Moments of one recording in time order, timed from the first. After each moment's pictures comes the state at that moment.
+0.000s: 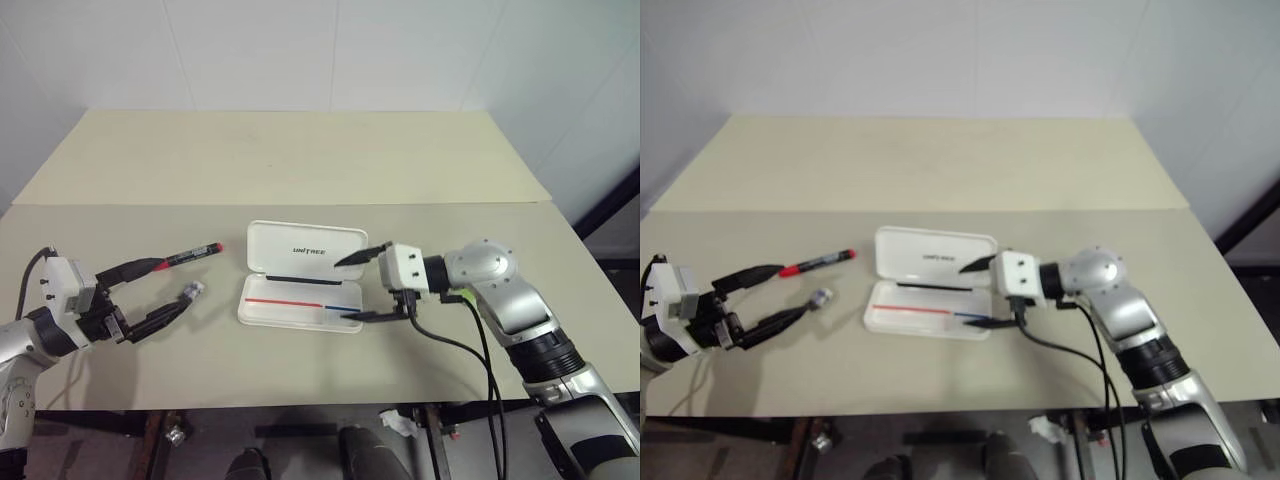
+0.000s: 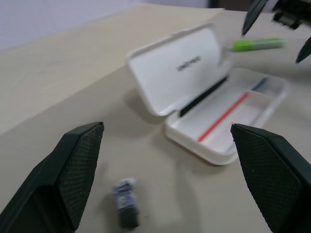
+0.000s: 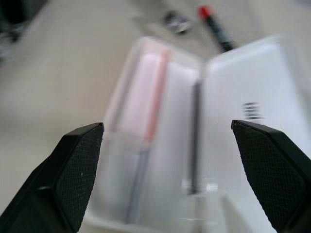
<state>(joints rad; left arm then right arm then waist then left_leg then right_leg) -0.01 0.78 0.51 -0.06 -0.58 0.15 -1.00 -0.69 -0.59 0.26 0.08 0.18 -0.02 1.23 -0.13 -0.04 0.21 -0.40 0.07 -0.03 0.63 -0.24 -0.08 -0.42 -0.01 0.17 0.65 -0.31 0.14</state>
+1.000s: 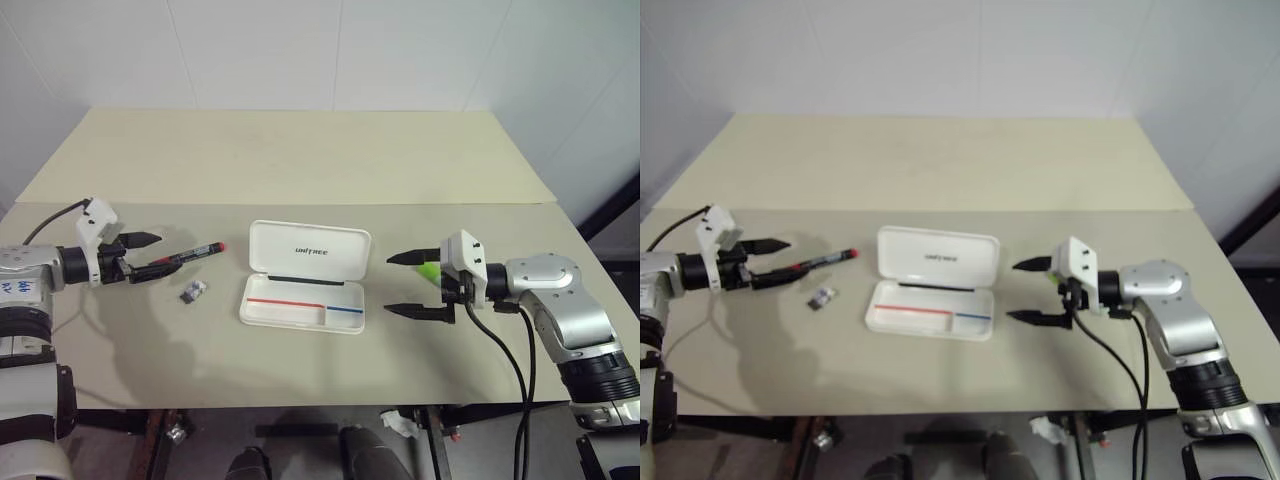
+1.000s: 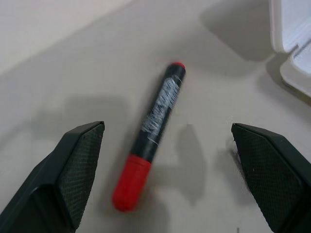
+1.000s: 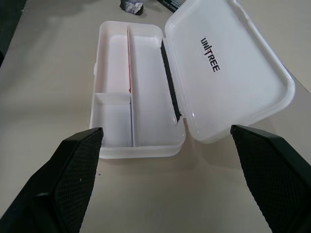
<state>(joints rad) -0.87 0.91 0.09 1.09 -0.14 -0.02 -1.25 -0.51 -0.72 0.07 0.01 0.34 0.18 1.25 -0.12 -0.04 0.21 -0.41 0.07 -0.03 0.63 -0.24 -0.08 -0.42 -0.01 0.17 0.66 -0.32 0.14</state>
